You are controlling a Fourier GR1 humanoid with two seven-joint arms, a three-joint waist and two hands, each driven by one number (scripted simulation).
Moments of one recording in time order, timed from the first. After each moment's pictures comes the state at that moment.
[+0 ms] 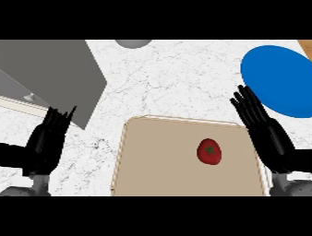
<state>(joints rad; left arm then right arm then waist) -0.03 0.32 -0.20 -1.59 0.42 0.26 -0.05 -0.08 -0.31 0.23 -1.63 -0.39 -0.01 -0.10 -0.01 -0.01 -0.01</state>
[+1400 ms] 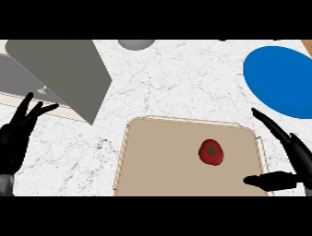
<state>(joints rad) 0.00 0.48 -0.11 -1.57 0.28 0.27 0.10 0.03 -0.53 0.22 -1.54 0.12 -0.05 -0.32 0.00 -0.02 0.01</state>
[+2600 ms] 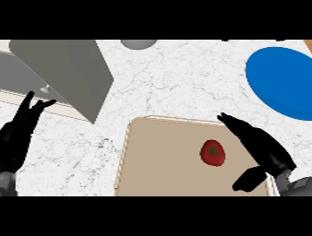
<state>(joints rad) -0.02 0.45 -0.07 -1.55 0.25 0.22 0.09 -0.14 -0.53 0.45 -1.62 0.45 0.16 0.25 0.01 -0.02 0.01</state>
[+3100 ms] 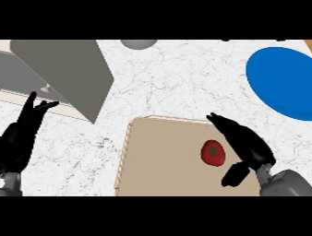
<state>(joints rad) -0.02 0.41 -0.07 -1.56 0.21 0.21 0.09 -0.20 -0.43 0.48 -1.53 0.53 0.19 0.33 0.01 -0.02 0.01</state>
